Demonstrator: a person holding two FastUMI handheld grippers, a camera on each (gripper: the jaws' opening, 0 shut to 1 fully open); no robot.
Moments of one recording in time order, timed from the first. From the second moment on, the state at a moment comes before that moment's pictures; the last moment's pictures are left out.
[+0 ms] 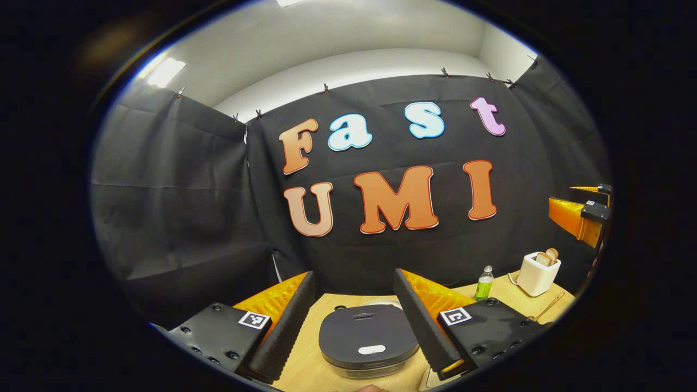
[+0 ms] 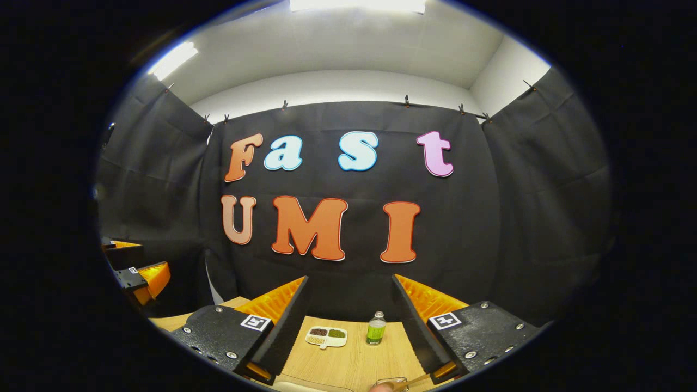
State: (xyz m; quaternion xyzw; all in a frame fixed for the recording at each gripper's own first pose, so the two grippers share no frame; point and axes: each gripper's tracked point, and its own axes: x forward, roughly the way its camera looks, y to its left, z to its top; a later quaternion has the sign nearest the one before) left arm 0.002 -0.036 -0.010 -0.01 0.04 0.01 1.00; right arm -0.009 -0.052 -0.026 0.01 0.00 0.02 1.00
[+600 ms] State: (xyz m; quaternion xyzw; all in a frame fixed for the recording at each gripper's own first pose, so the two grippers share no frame) left arm 0.041 -0.050 -0.050 -0.04 0.13 -0.02 0.99; right arm -0.004 -0.080 -0.052 0.04 0.03 -0.01 1.00
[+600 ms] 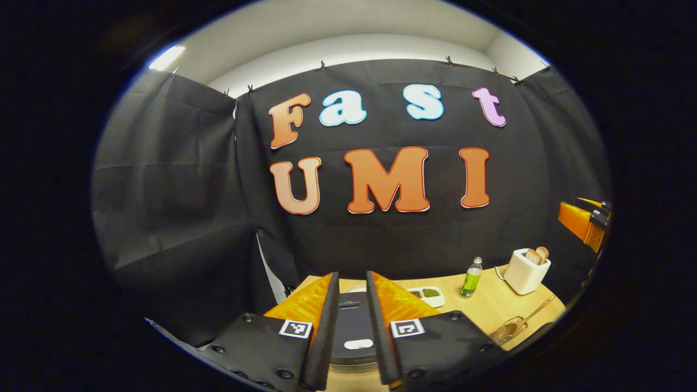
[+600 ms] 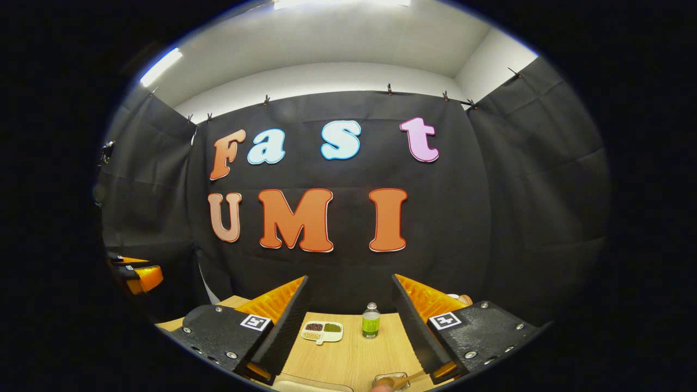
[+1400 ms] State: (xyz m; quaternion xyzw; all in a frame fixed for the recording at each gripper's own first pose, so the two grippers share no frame) left arm 0.048 -0.072 -0.192 -0.15 0.46 -0.05 0.87; right arm 0.010 -0.115 -0.090 0.03 0.07 -0.05 1.00
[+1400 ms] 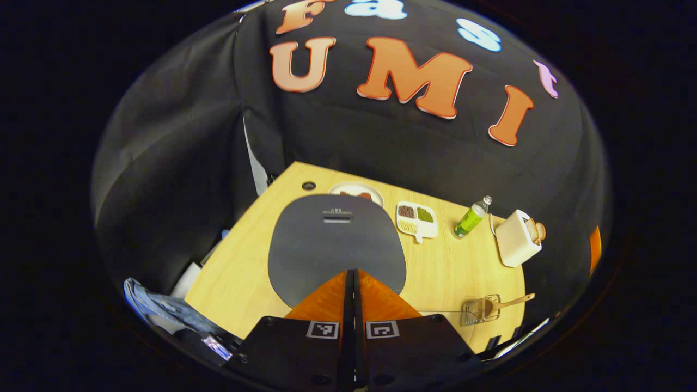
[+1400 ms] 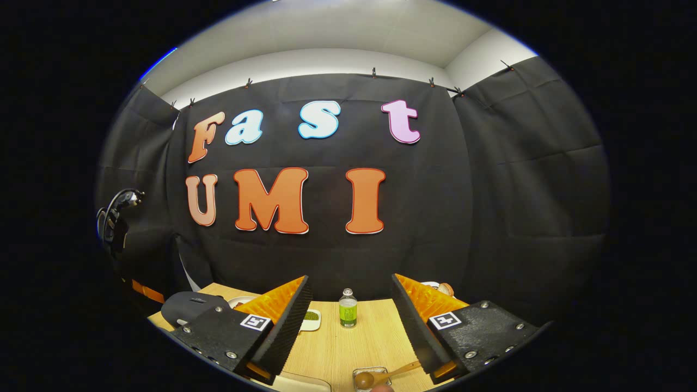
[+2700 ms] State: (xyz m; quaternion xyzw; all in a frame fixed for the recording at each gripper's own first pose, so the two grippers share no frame) left arm 0.059 -0.080 -0.281 -0.19 0.65 -0.04 0.74; right arm 0.009 -0.138 -0.157 0.00 0.15 -0.08 0.99
